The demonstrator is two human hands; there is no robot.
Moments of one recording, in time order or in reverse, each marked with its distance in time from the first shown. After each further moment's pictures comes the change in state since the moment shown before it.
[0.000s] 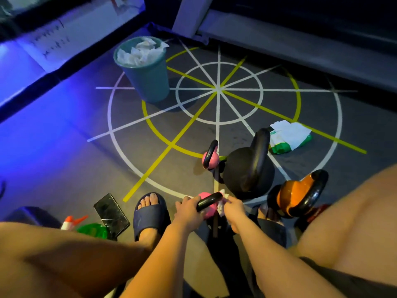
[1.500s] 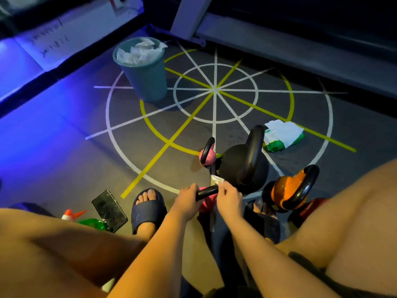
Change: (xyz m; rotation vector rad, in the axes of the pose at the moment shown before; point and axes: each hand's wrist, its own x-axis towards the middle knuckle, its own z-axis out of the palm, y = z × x) left_hand -0.004 0.014 -0.018 -0.047 0.087 0.137; right_hand -0.052 -0.026 -0.008 -0.488 0.221 -0.383
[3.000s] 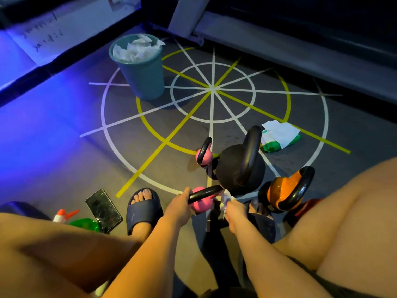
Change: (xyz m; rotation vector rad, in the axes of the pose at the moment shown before) left_hand -0.022 0.004 -0.008 -0.041 -0.082 -0.096; right_hand 0.037 0.067 0.029 0.600 -0.064 0.639
